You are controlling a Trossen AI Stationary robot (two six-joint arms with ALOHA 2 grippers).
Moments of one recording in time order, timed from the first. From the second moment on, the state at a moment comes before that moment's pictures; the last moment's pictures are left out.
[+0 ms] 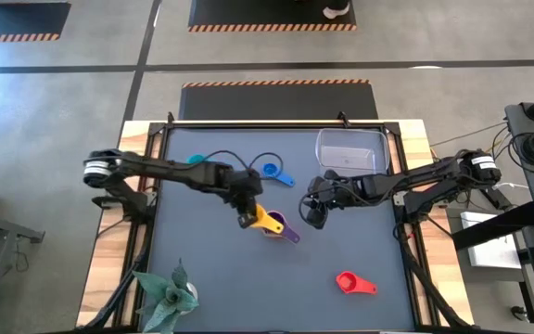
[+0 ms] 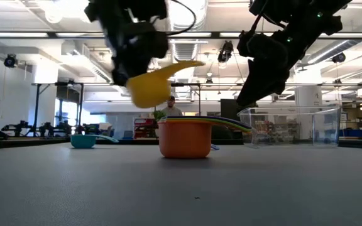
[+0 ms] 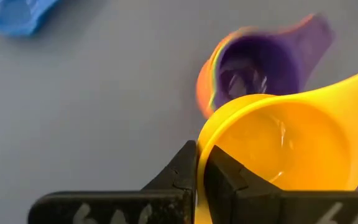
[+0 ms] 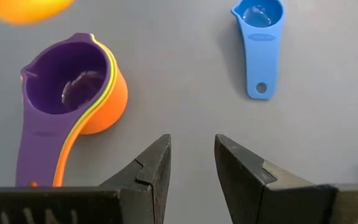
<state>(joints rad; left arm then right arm) 0.03 1.63 1.17 -0.62 0.06 -0.37 0.04 1.36 0.75 -0.21 0.21 0.41</state>
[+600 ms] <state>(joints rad) 0.03 1.86 1.37 -0.61 0.14 -0.30 0.04 1.36 0.75 -0.31 0.20 0.47</state>
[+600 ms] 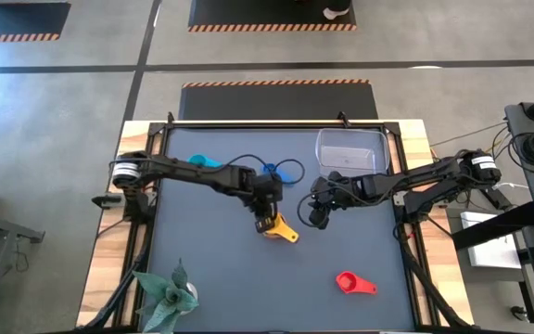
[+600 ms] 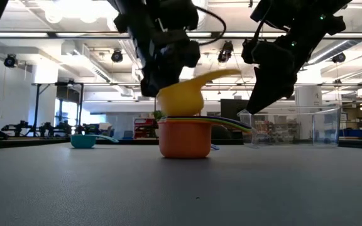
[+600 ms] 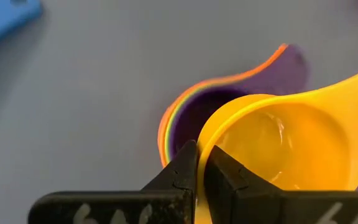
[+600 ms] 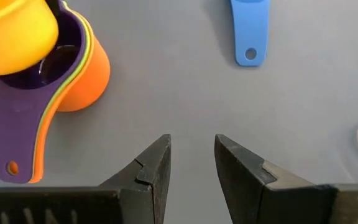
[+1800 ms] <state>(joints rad) 0.13 1.53 1.23 -0.78 -0.27 -0.22 0.04 1.36 0.75 -0.30 0.20 0.45</state>
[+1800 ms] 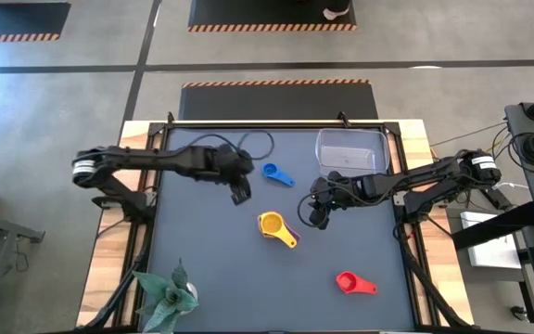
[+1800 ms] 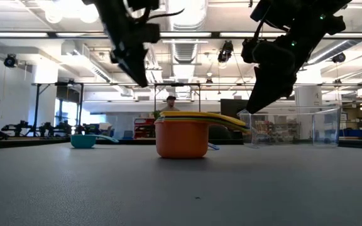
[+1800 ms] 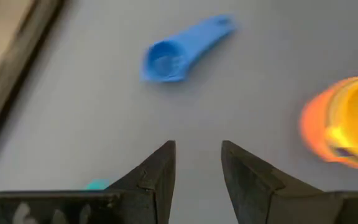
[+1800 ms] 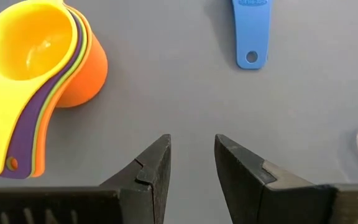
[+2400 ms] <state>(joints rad) 0.44 1.18 0.64 -0.63 -0.25 -0.28 0.04 1.36 0.75 -0.30 0.20 0.46</state>
